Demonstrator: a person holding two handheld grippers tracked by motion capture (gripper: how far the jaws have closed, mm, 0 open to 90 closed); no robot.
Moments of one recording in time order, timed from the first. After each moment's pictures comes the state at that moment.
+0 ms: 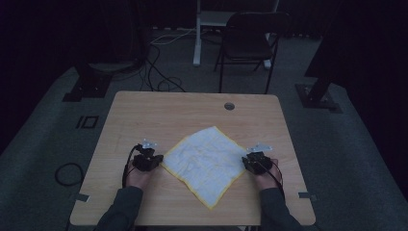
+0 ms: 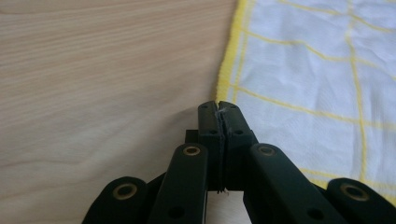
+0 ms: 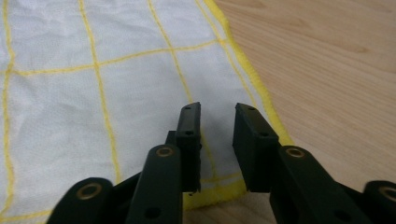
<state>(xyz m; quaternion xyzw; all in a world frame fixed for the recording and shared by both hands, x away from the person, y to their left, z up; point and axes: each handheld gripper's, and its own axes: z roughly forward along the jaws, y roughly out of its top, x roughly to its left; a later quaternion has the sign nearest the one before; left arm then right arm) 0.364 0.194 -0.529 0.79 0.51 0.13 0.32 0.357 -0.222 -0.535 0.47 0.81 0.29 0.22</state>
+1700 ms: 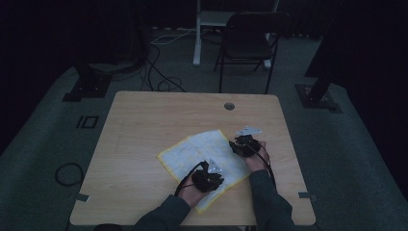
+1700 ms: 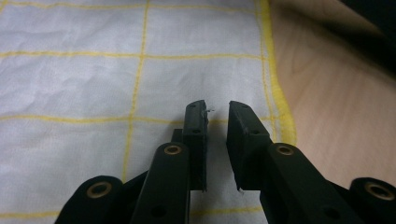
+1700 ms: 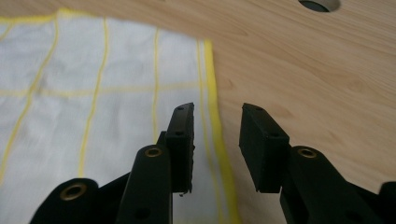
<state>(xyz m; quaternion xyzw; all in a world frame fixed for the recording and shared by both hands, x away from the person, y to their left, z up) 0.307 0.008 -0.536 0.89 0.27 0.07 0.36 0.415 -0.186 -0.516 0.43 0.80 0.35 0.21</state>
